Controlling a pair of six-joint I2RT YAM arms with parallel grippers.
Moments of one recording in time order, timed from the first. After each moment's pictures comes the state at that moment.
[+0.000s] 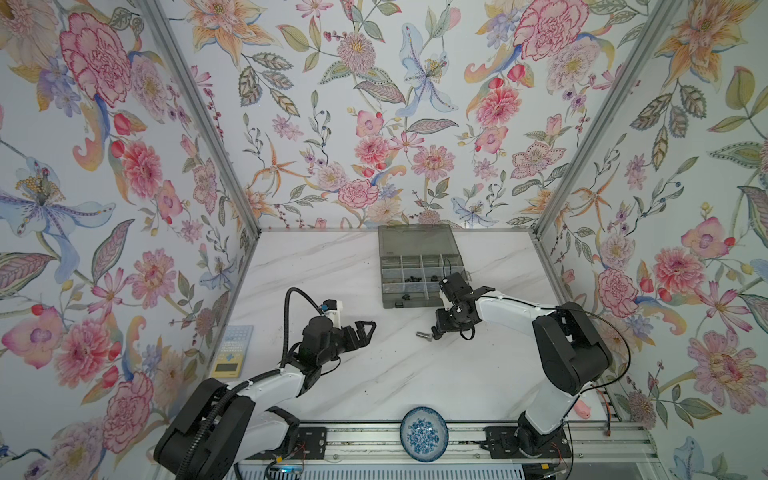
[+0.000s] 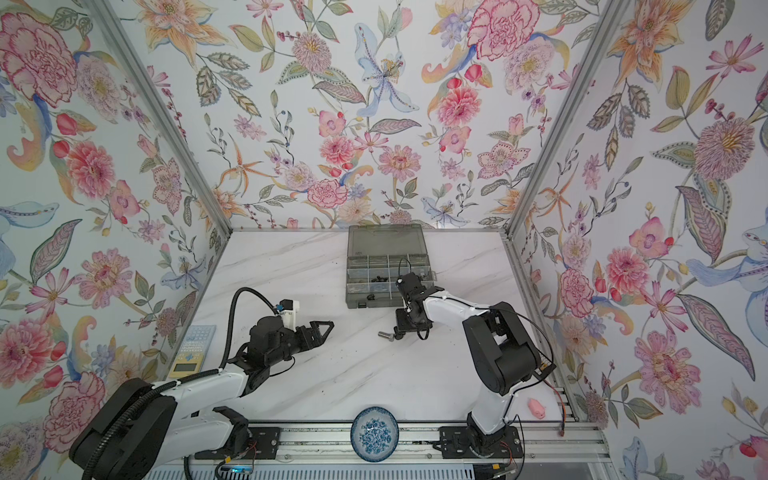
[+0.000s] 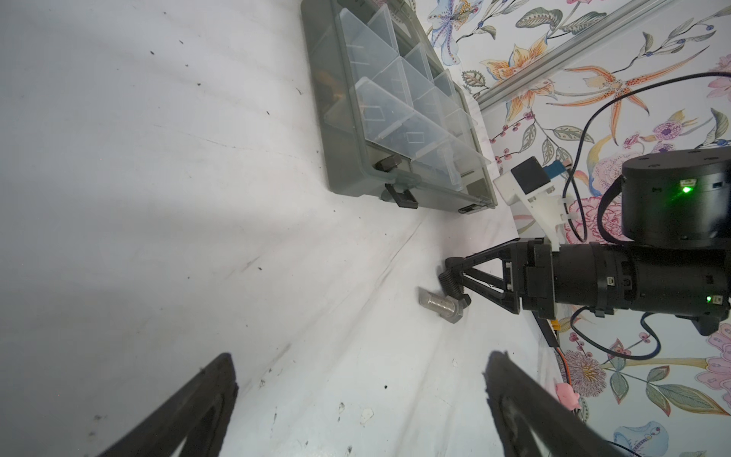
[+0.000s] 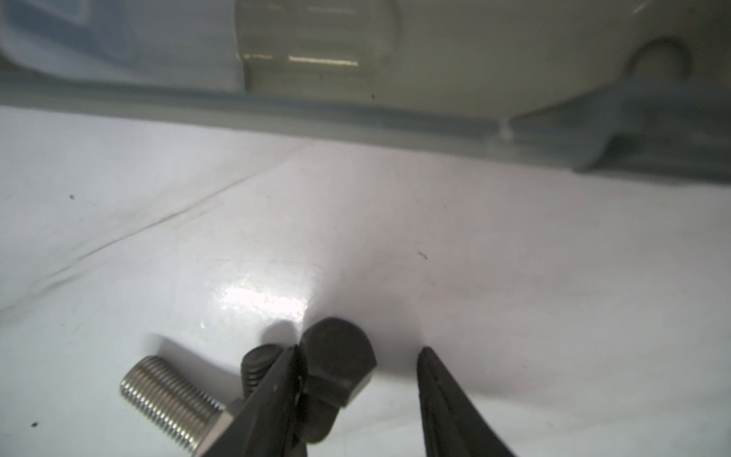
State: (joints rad) left arm -0.46 1.22 0.27 0.48 0.26 -0.77; right arm 0.51 1.76 1.04 -0.54 -0.02 0.35
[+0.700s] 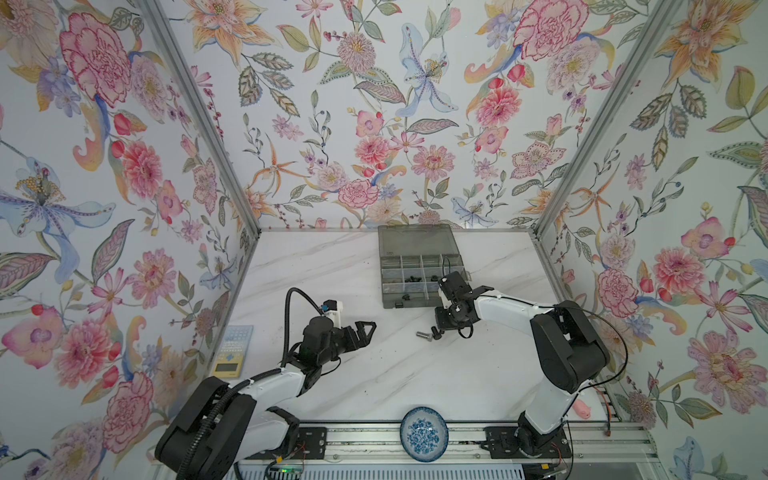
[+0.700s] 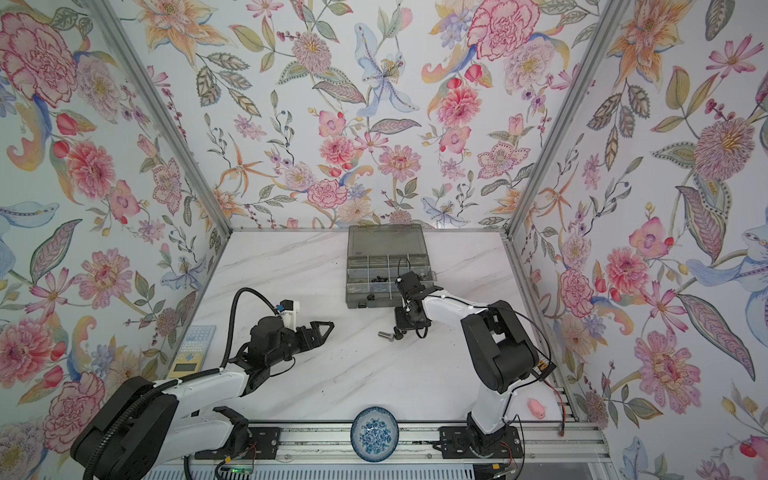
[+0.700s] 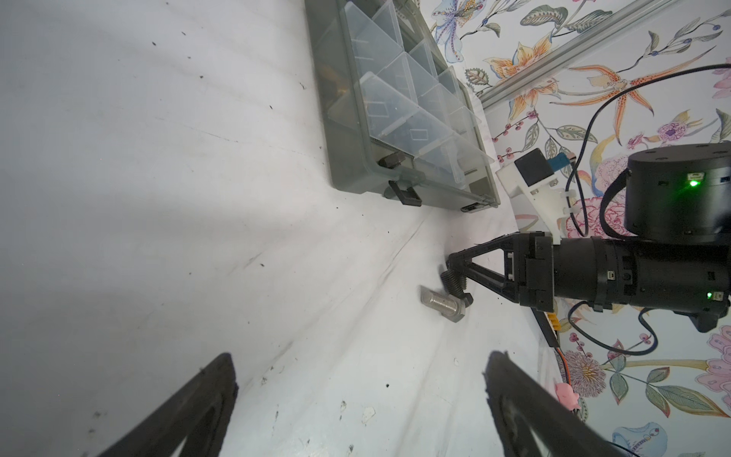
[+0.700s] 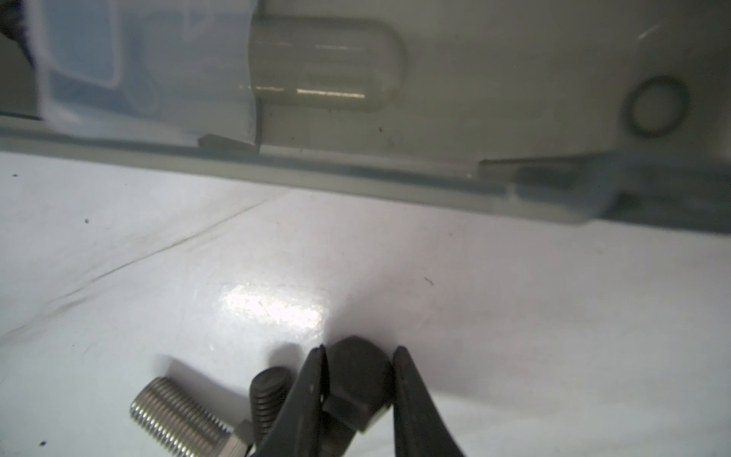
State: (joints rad) left arm -0.46 1.23 0.27 0.48 0.27 -0.78; right arm 0.52 1.78 1.05 -0.52 -0.02 0.35
